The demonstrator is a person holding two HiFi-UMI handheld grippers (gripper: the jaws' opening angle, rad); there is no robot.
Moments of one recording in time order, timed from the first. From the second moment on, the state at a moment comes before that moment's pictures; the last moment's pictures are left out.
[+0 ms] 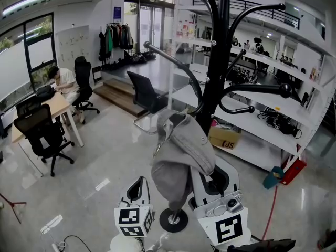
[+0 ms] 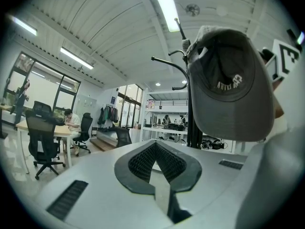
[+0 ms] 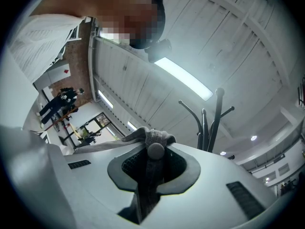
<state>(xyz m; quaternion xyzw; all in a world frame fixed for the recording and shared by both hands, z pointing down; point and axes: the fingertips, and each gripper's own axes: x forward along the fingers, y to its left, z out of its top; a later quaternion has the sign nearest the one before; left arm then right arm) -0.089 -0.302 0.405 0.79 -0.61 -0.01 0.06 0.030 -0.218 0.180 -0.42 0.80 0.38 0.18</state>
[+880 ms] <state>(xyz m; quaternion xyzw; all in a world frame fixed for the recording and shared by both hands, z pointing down) -0.092 -0.310 0.409 0.79 -0.60 -0.01 0.06 0.033 -0.236 0.175 -0.45 0.80 0.37 0.16</state>
